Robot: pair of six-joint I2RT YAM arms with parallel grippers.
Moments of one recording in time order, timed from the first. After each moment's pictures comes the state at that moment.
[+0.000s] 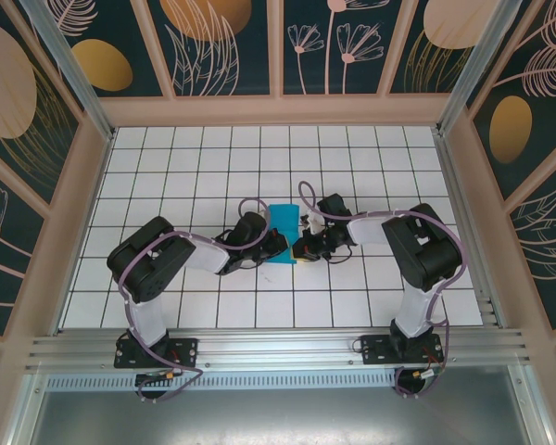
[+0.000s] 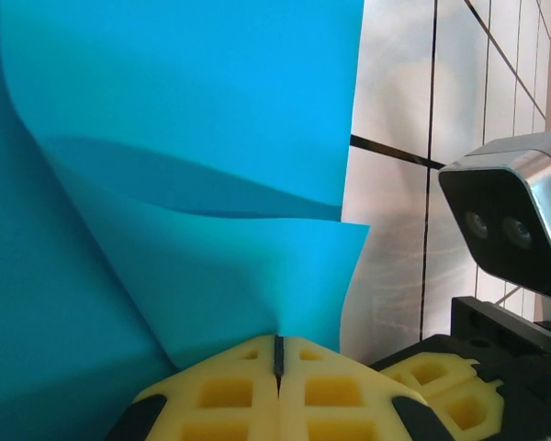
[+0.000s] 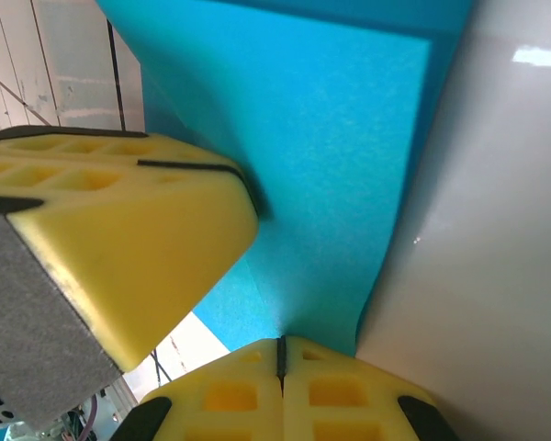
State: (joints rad) left arm -0.74 1.86 0.72 0.47 0.23 -1.08; right arm 0.52 1.83 0.84 -0.16 -0.75 0.51
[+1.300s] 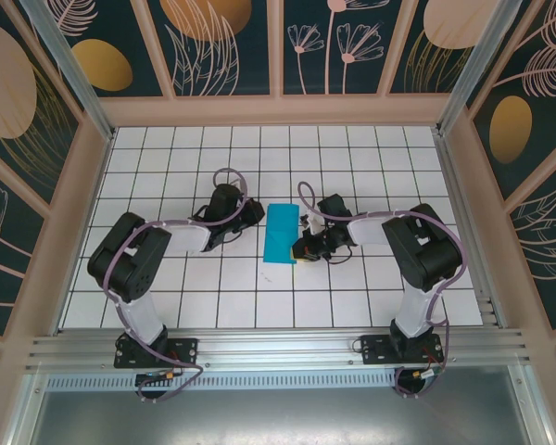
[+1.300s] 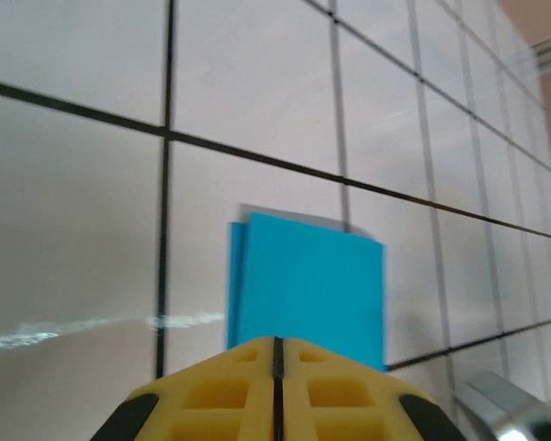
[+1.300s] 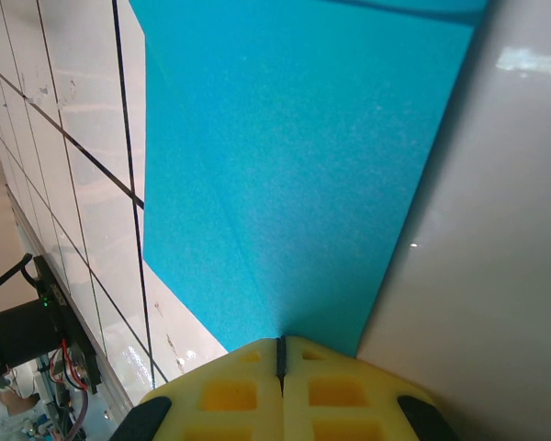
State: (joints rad) left arm -0.52 1.77 0.81 0.38 0.21 -0.85; right arm 0.52 1.83 0.83 -0.15 -0.75 0.49
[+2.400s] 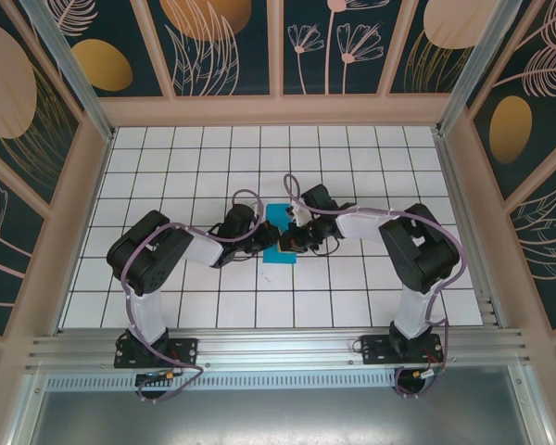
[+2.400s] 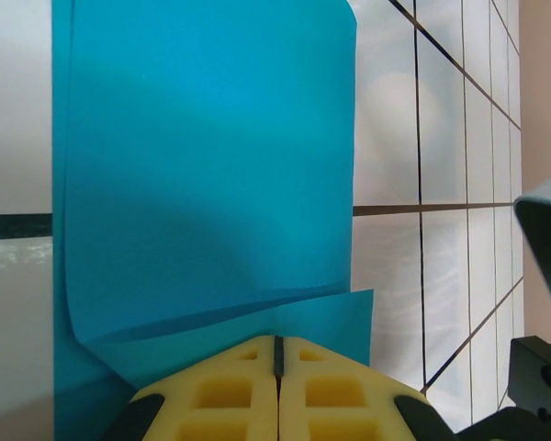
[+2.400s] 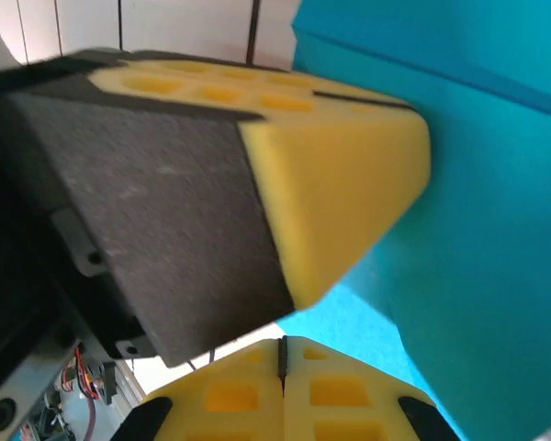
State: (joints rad) left arm -0.64 1.90 0.73 0.54 0.34 -0.98; right arm 0.60 1.83 0.99 -0.24 -0.69 0.52
